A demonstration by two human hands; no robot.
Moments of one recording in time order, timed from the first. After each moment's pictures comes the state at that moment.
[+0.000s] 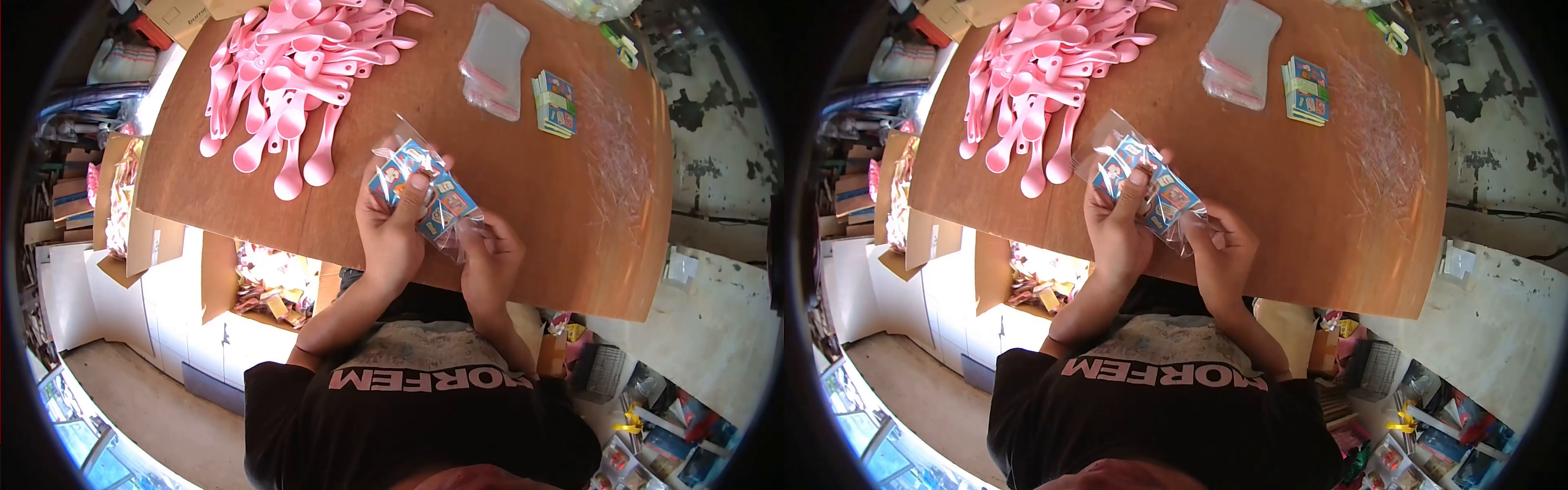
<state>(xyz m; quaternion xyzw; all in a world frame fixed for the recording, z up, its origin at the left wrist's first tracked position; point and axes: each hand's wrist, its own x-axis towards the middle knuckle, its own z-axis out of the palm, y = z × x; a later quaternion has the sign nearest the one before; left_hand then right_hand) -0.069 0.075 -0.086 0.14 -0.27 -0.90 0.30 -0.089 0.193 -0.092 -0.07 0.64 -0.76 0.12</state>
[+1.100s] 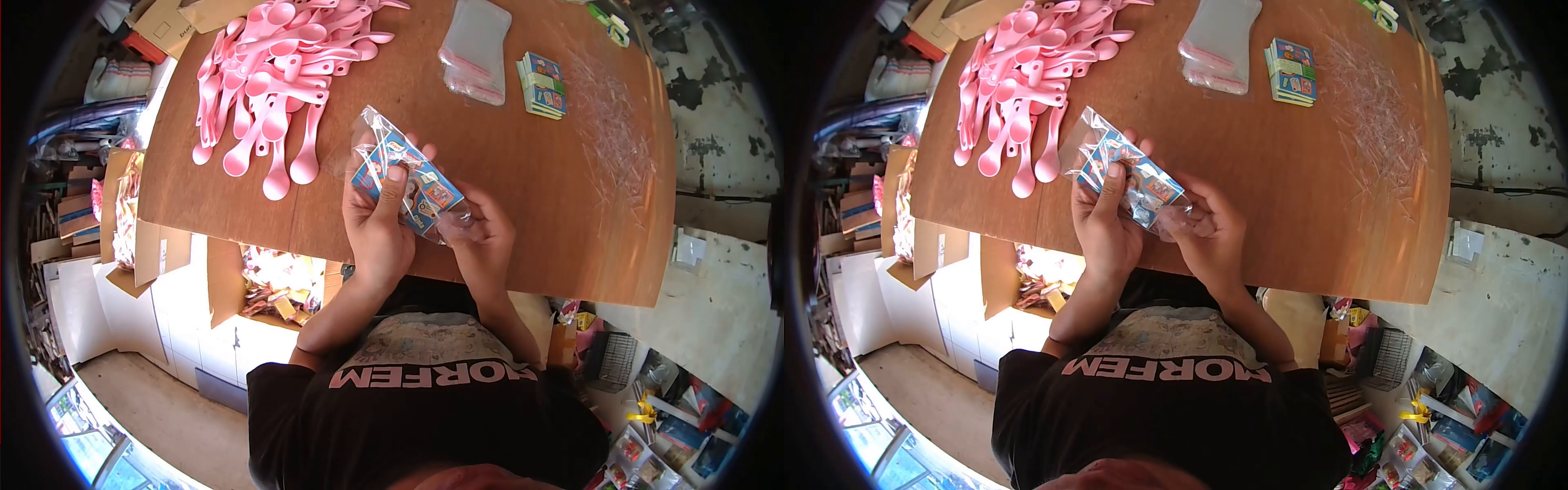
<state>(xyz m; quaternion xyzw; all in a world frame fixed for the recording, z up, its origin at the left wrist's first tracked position) -0.069 0.080 -0.079 0.13 -0.24 -0.91 0.30 -0.099 0.197 -0.082 -0.14 0.61 -0.76 0.18</state>
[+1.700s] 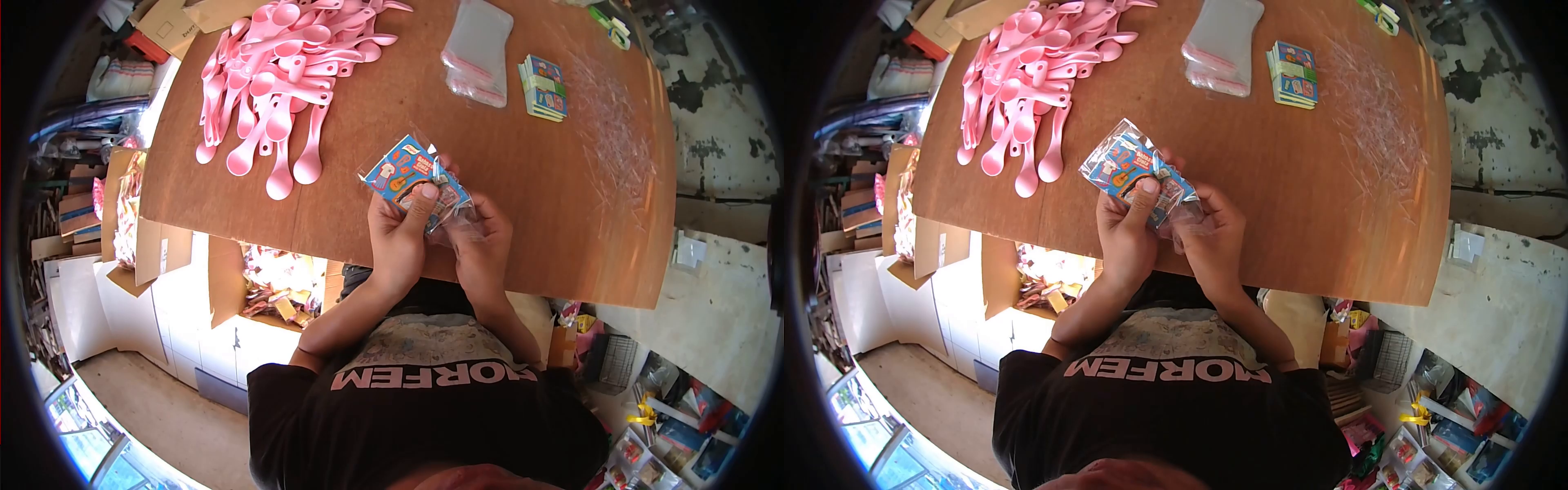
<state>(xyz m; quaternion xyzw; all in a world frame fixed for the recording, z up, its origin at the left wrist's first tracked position) -0.064 0.094 -0.091 0.13 -0.33 -0.91 0.23 -0.095 0.190 -0.086 -0.02 0.59 -0.78 0.20</state>
